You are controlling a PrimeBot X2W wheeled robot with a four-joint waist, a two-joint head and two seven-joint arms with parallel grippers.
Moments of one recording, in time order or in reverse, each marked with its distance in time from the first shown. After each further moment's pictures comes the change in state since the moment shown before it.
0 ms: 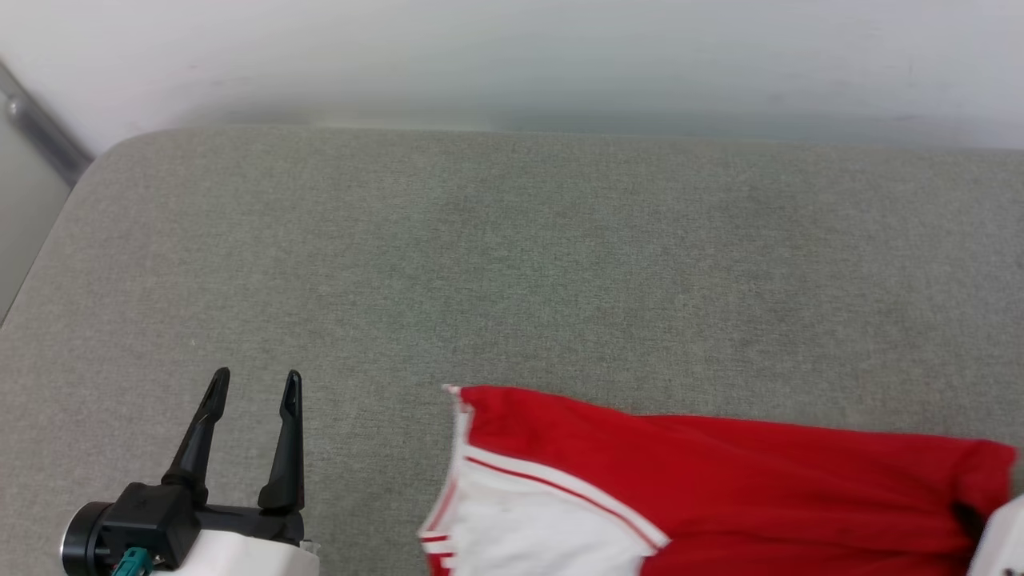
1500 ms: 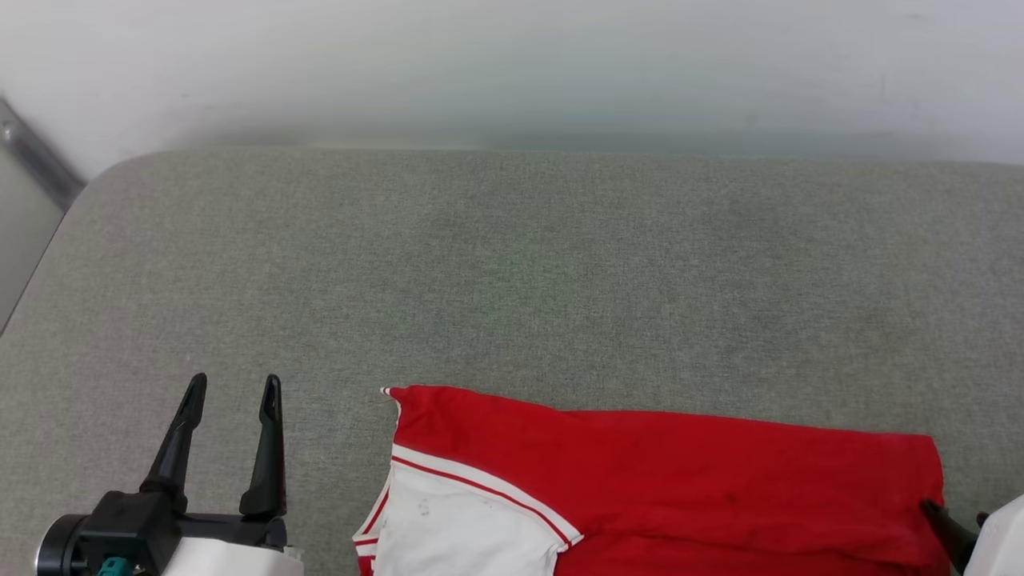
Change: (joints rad) left arm 0.032 0.193 -0.149 -0.065 -0.156 0.210 0.000; right arm 0.087 0.083 -0.069 -0.312 -0.066 -0.002 0.181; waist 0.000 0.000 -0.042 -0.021
